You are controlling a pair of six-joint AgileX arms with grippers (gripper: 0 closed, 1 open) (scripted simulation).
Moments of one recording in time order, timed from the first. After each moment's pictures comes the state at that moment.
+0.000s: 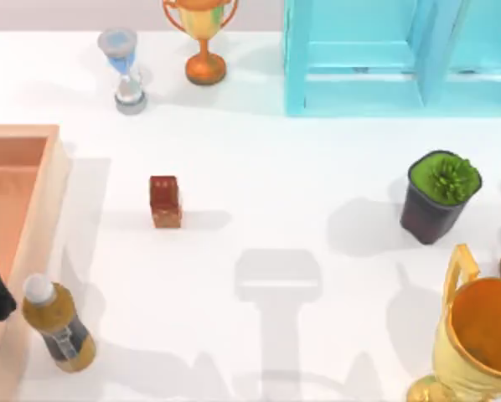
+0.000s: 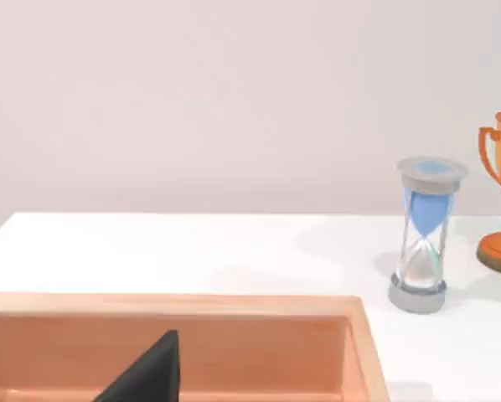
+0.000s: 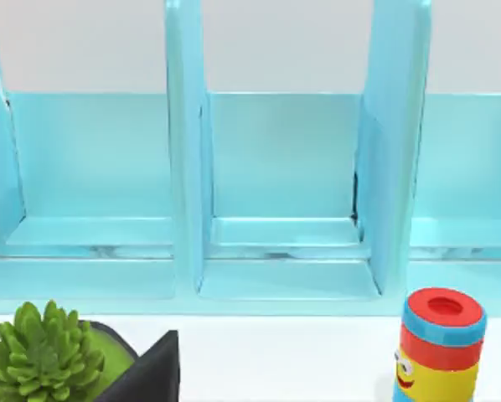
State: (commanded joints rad) left arm 0.00 0.00 0.00 0.00 0.00 0.00; right arm 0.00 0.00 0.00 0.00 0.00 0.00
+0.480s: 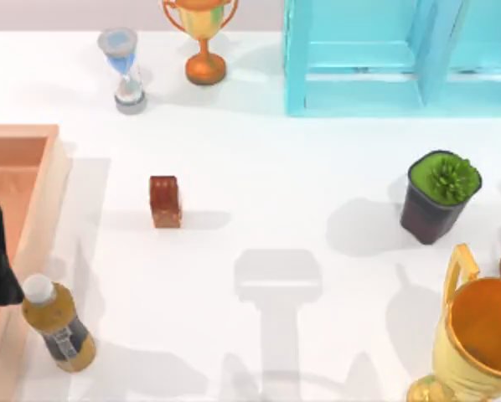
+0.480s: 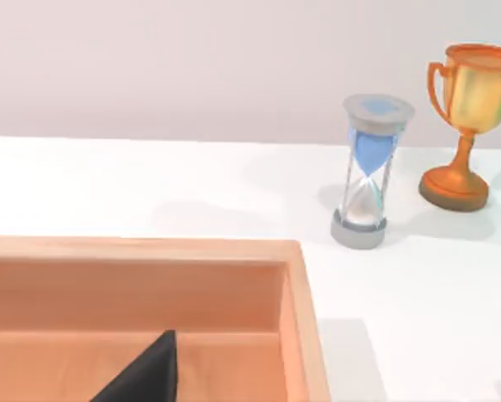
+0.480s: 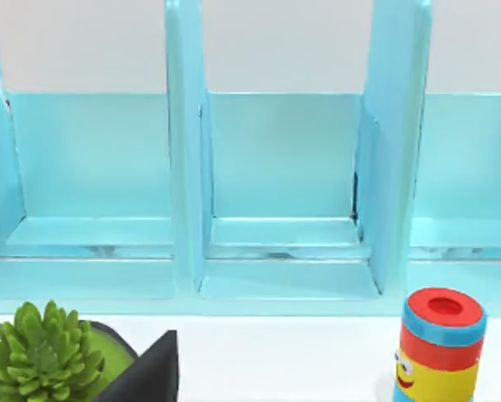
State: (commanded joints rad) left arm -0.06 0.21 0.17 -0.11 0.02 -0.05; right arm 0.00 0.00 0.00 0.00 0.00 0.00
